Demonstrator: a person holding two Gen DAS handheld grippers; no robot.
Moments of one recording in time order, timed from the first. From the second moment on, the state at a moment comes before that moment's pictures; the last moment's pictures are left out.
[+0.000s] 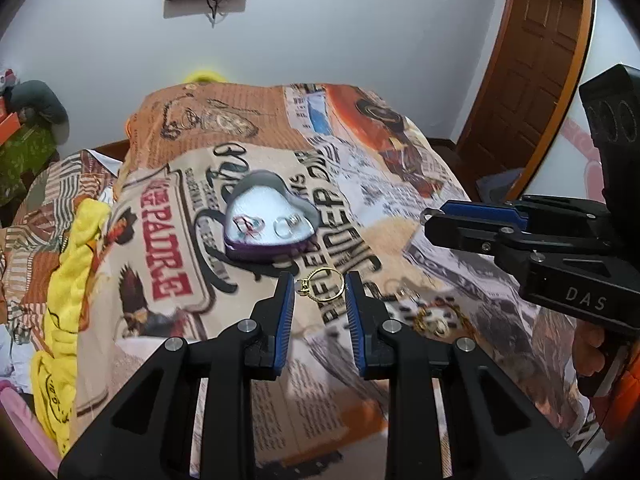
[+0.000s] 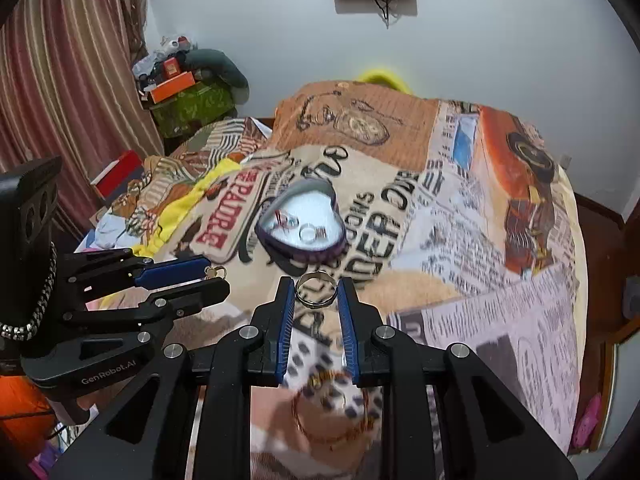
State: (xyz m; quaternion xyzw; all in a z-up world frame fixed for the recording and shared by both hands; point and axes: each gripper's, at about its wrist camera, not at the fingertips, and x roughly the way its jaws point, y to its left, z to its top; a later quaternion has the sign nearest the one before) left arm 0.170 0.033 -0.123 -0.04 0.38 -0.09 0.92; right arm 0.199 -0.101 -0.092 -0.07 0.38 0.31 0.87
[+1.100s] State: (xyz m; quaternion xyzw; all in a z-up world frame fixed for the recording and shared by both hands) left arm 0.274 0.064 -0.163 -0.03 0.43 -0.08 0.90; right arm 0.301 -0.029 -0.127 -0.08 0.44 0.34 0.83
